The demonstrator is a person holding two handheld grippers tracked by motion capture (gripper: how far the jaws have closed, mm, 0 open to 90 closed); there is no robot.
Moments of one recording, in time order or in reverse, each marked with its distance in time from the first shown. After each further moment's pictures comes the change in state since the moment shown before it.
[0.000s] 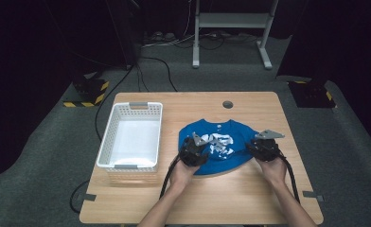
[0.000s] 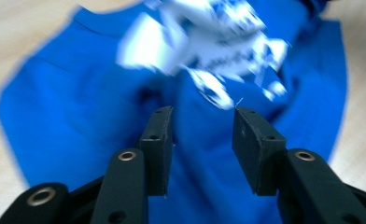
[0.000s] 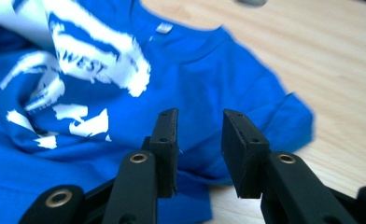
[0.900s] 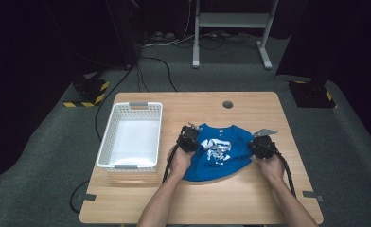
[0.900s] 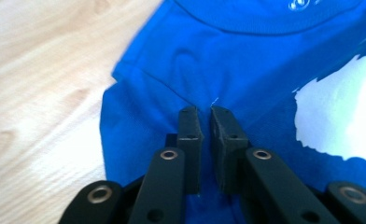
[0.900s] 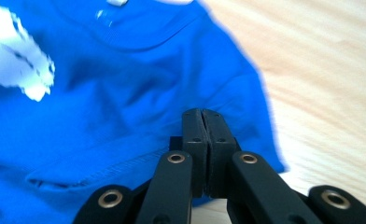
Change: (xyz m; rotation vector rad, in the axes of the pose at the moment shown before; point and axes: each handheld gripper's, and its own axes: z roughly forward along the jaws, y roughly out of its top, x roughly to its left) left arm 0.055 0.023 0.045 0.146 0.152 -0.074; right arm -0.012 -0.003 0.024 0.123 -0.057 0.002
